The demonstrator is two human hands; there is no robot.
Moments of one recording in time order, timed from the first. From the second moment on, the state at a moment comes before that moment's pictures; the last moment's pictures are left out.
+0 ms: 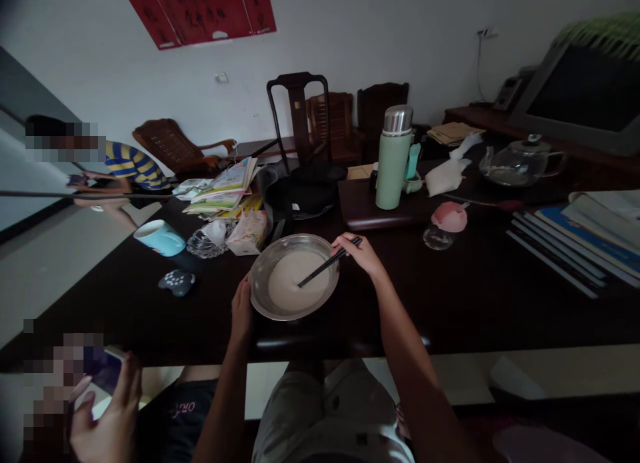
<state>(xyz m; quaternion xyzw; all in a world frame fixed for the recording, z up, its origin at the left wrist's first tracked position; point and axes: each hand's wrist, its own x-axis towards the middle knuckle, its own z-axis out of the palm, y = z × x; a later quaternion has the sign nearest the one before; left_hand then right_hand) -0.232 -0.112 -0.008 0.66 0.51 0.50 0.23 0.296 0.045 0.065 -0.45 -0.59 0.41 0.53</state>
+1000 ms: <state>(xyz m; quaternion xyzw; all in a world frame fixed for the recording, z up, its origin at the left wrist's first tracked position) -0.241 -0.116 -0.012 0.64 0.51 0.51 0.26 0.298 0.045 0.066 -0.46 -0.58 0.40 0.53</state>
